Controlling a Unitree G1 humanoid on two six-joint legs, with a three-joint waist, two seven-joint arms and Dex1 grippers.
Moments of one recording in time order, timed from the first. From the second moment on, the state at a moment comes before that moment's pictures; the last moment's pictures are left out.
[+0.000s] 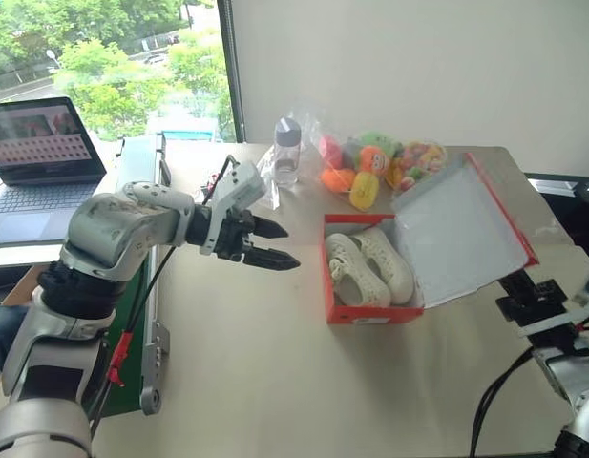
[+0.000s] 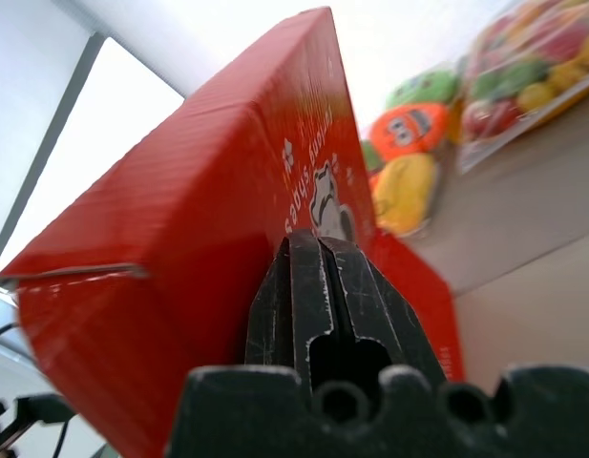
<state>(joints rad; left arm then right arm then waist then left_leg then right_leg) -0.88 0.76 -0.23 -0.14 -0.63 1.06 -1.07 -0.08 -0.34 -0.75 -0.23 1.20 0.89 0.45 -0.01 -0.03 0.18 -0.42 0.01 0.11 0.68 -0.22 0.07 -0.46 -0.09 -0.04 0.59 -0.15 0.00</state>
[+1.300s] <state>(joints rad) -0.60 0.85 0.08 -0.42 -0.74 1.27 -0.78 -0.66 -0.59 0.34 0.20 0.37 0.68 0.83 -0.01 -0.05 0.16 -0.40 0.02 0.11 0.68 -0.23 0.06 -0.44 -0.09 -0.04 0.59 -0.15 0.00</state>
